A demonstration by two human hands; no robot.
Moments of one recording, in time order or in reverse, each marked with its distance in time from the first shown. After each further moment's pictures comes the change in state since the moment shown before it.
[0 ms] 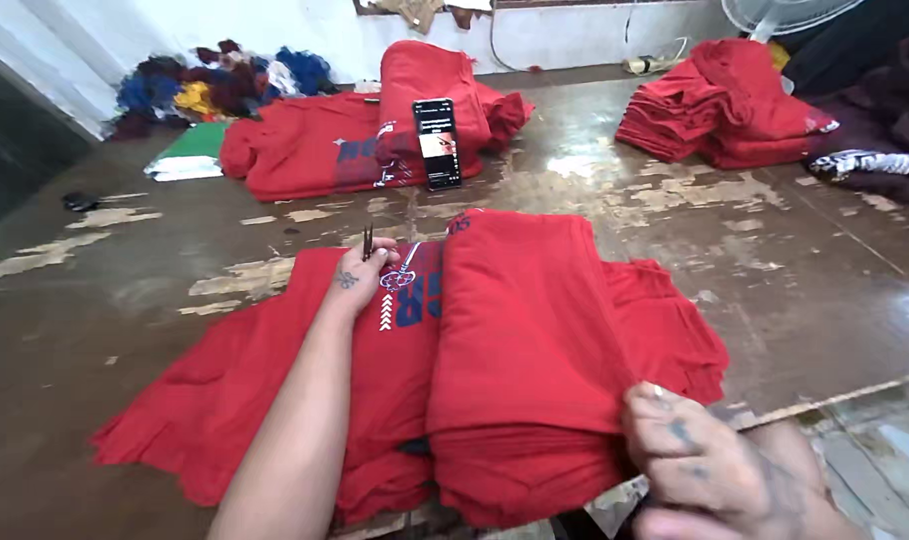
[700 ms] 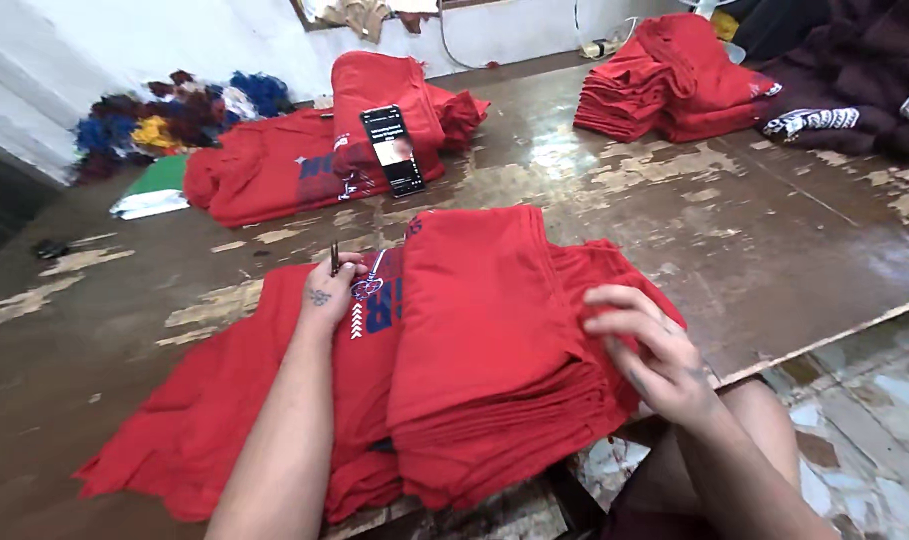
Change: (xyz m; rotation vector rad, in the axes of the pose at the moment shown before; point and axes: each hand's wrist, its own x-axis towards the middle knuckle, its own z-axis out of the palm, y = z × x) left_hand -0.006 0.001 0.009 0.112 0.081 0.049; right_hand -0.019 0.048 0.002 -0.016 0.440 0.309
